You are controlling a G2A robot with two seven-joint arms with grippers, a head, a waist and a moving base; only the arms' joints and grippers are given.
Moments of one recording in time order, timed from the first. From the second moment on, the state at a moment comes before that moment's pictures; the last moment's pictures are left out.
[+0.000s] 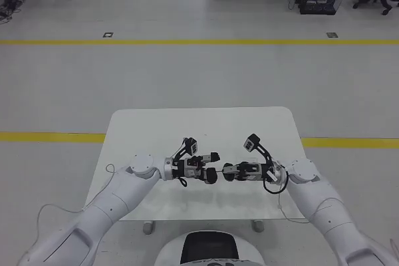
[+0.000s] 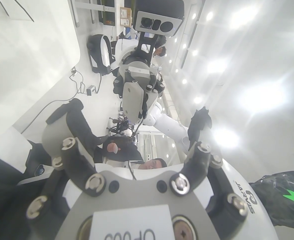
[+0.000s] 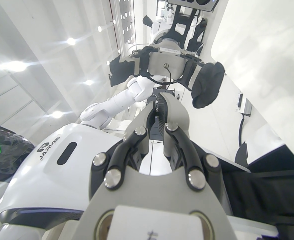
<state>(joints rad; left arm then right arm) 1.02 -1.20 -0.71 -1.05 -0.75 -0.26 -1.12 -1.23 -1.16 1.09 -1.13 0.58 -0.34 1.34</state>
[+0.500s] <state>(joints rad) 1.02 -1.20 -0.71 -1.04 -0.75 -0.26 -1.12 -1.23 -1.15 1.08 -1.12 0.54 -0.31 1.30</state>
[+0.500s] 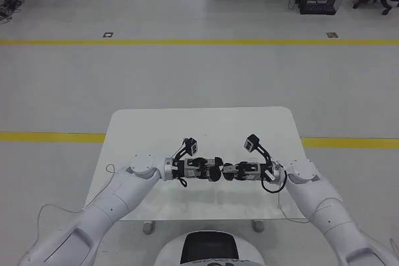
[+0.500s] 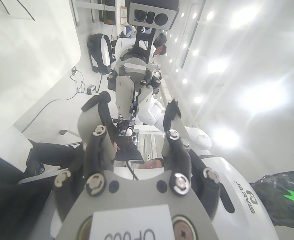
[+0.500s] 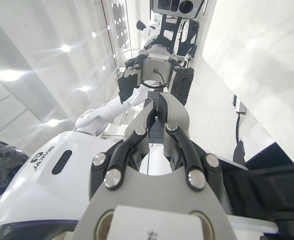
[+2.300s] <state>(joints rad) 1.02 -1.21 -0.71 -1.02 -0.72 -0.25 -1.13 -1.21 -1.14 1.06 -1.10 0.54 -0.26 1.28</state>
